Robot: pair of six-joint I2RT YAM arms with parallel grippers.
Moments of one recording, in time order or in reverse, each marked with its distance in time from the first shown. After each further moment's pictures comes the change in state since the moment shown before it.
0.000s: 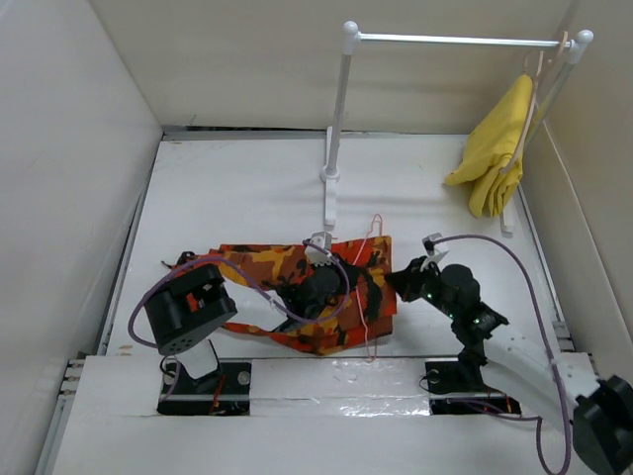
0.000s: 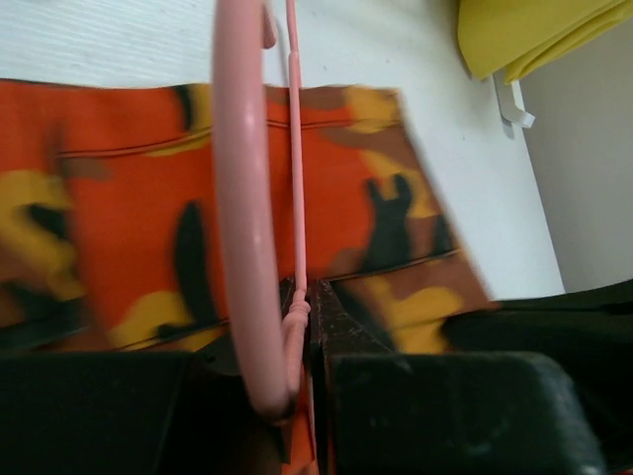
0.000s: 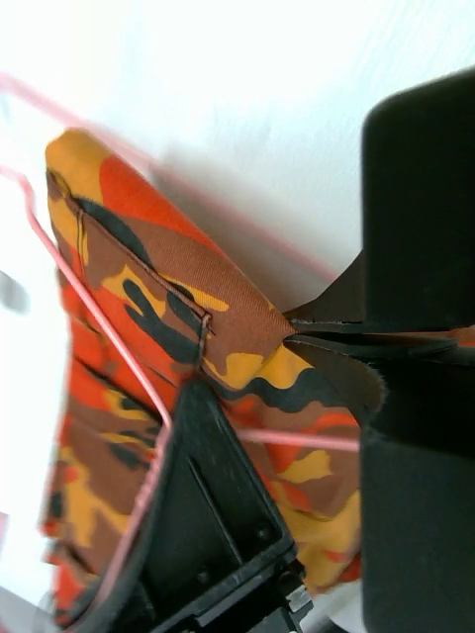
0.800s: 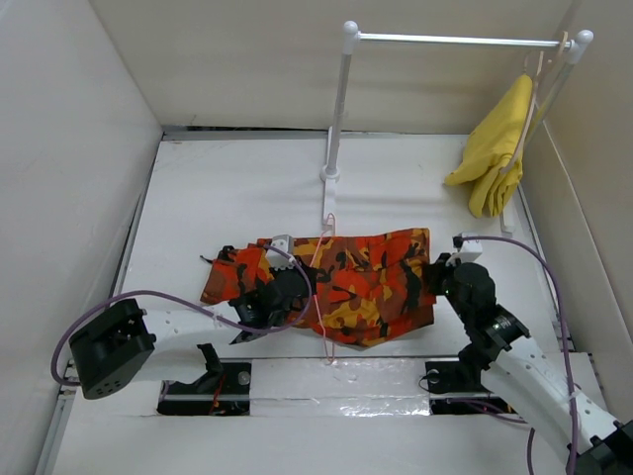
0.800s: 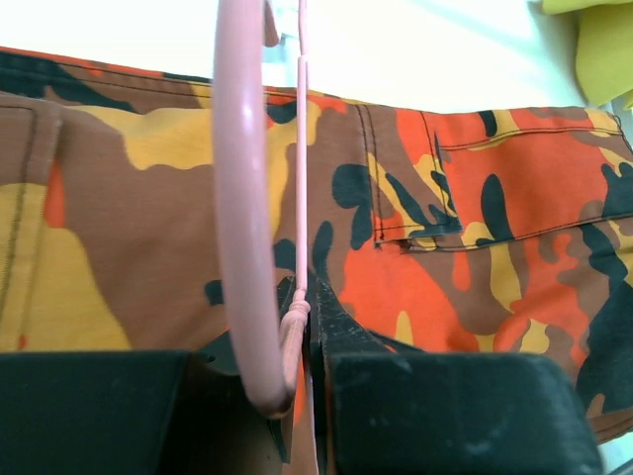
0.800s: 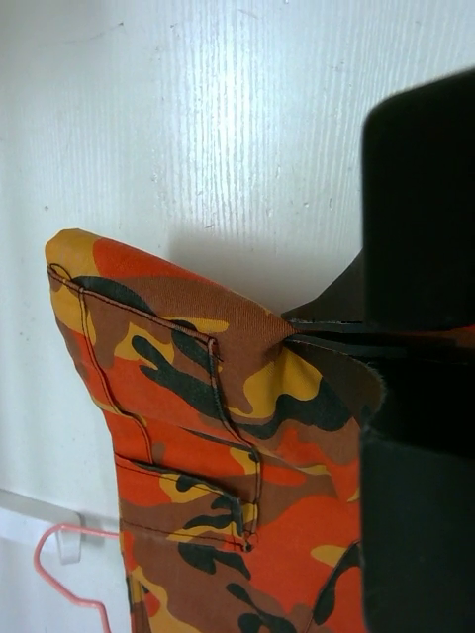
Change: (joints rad) left arm 0.061 -0.466 -0.191 -0.379 -0.119 0.106; right arm -0.085 -0.287 0.110 -0.477 0.389 -0.075
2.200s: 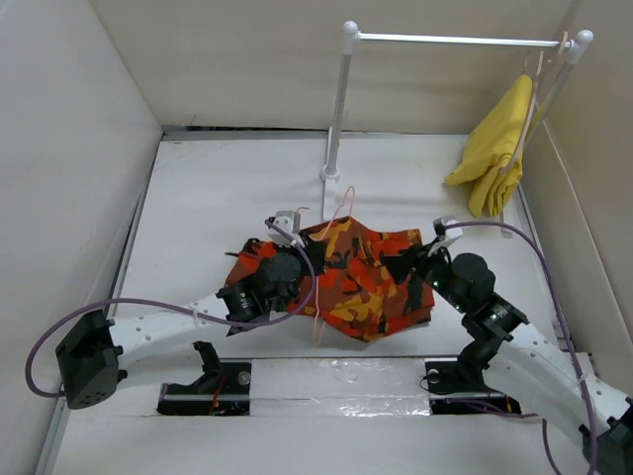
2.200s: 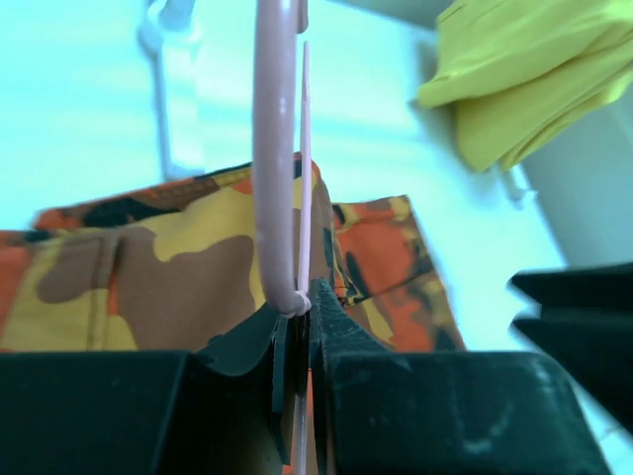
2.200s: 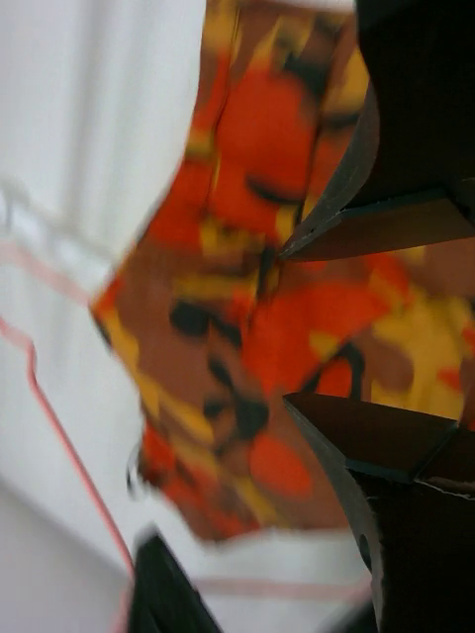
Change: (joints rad) left arm -0.027 -0.111 0.211 -0.098 -0.024 0.199; right arm 0.111 0.112 0.121 0.175 -0.253 0.016
